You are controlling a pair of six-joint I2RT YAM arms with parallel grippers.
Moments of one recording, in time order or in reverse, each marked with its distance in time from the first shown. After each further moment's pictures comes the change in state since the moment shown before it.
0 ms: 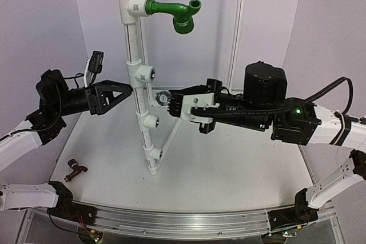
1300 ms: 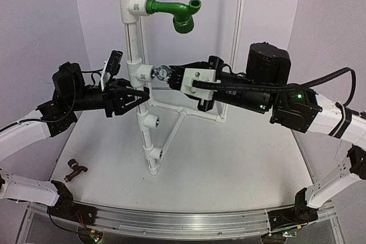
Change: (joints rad) left arm -0.119 0.143 0.107 -0.064 -0.015 0.272; right arm -0.049 0.048 0.133 0.003 -0.029 -0.044
